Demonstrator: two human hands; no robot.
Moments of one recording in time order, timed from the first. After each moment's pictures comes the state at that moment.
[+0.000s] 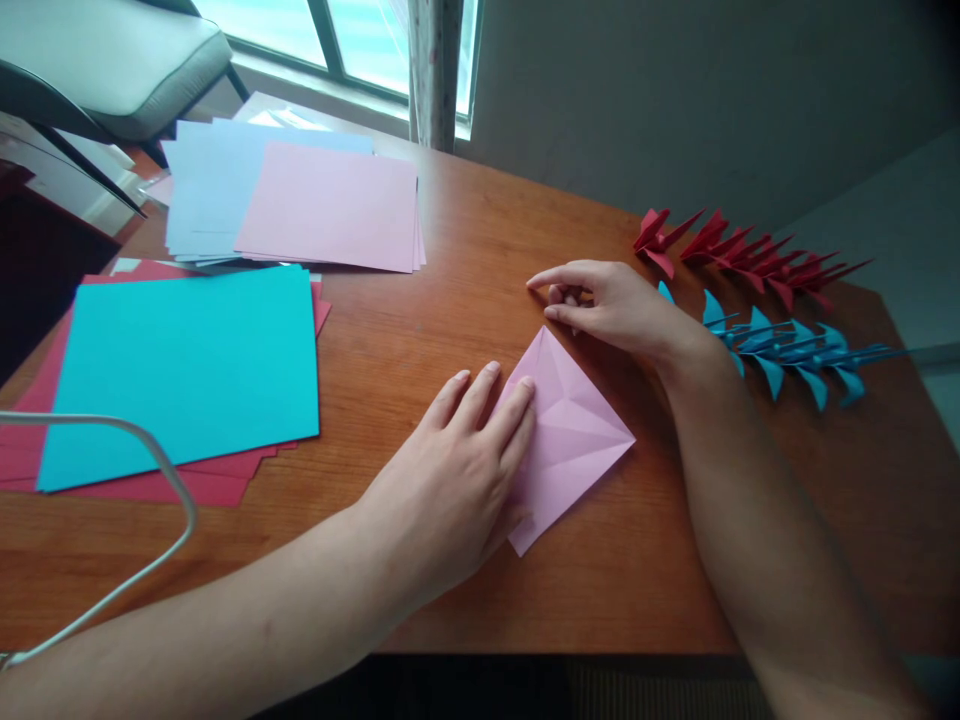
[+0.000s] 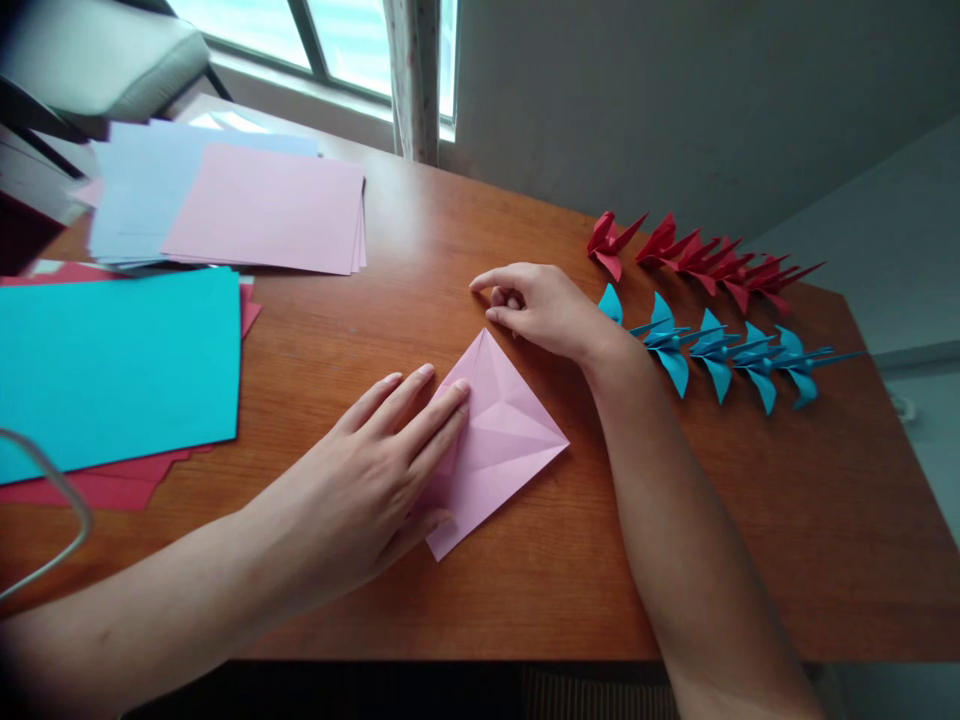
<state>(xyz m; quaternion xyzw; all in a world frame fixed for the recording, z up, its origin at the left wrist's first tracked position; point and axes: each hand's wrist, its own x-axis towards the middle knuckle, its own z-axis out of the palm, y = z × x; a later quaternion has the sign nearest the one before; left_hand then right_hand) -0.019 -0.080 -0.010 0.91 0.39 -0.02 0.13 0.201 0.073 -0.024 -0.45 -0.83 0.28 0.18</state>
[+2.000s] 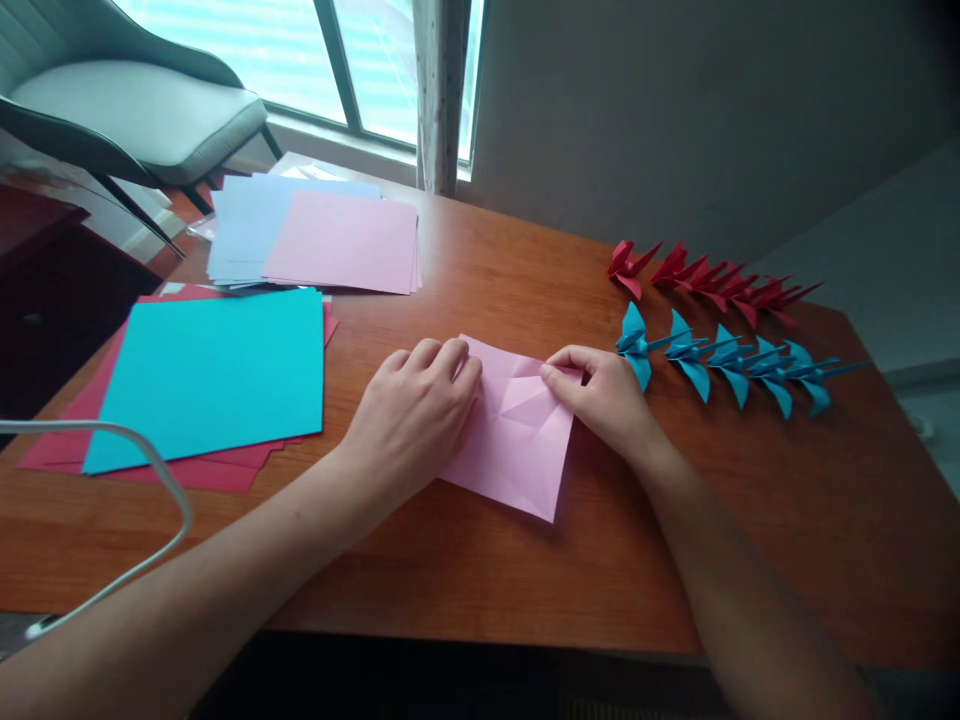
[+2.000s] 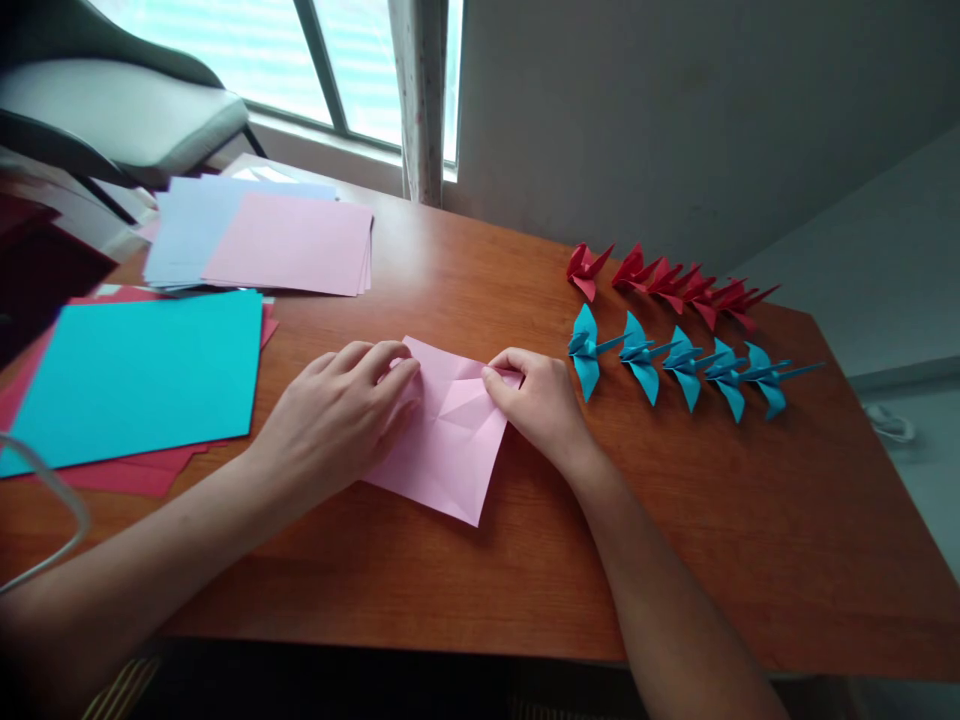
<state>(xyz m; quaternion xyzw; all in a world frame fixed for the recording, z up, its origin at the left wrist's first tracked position) -0.024 -0.051 -0.015 0.86 0.50 0.04 -0.08 0.200 -0.015 -0.030 -0.60 -0.71 0.27 0.25</state>
